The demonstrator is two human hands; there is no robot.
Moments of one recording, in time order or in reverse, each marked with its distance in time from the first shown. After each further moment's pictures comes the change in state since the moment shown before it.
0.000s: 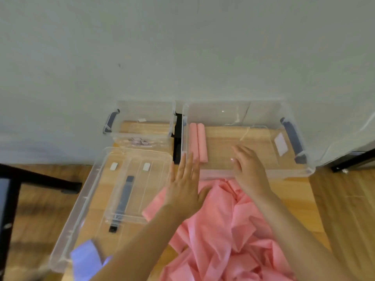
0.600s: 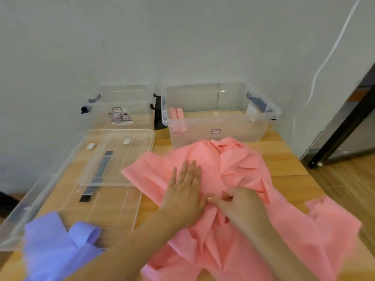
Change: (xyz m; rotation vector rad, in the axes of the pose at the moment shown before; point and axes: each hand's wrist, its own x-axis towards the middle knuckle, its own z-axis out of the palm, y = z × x) left_hand -0.119 0.046 0.098 0.168 0.054 0.196; right_hand -0.219 0.018 0.069 -0.112 -0.023 0.250
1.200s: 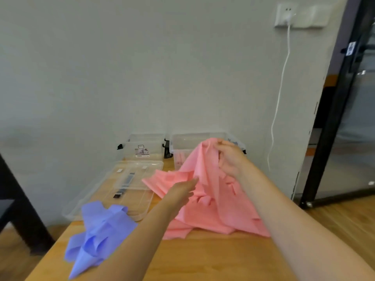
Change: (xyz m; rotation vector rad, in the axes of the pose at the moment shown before) left_hand -0.103 0.061 -0.086 -1.538 -0.007 -0.456; right_hand -0.057 -0.045 -0.119 1.464 -0.131 -0.253
